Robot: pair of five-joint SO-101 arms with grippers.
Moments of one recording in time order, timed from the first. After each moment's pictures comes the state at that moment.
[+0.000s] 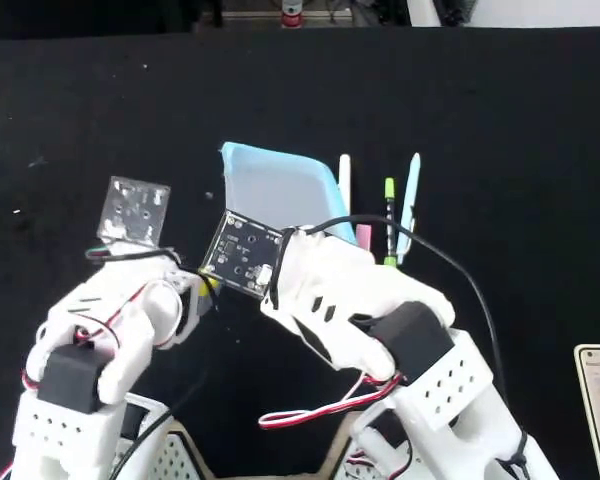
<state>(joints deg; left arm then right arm) 9.5 -76.2 52.9 71.8 0.9 -37.5 -53.5 35.7 69.3 32.2</state>
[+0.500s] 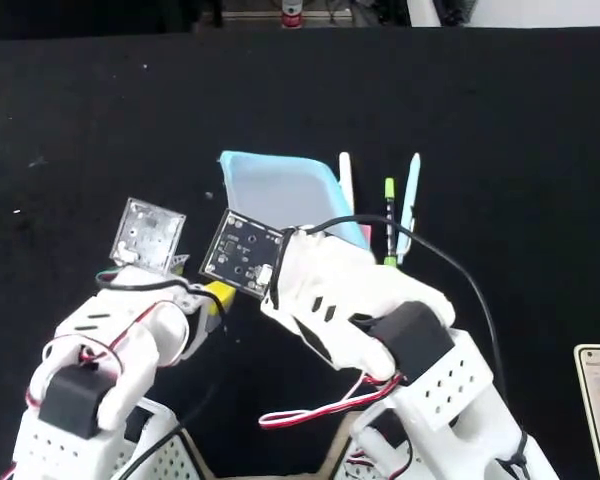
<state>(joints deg) 14.5 -84.2 57.2 70.6 -0.1 -37.5 -53.5 35.7 69.3 32.2</state>
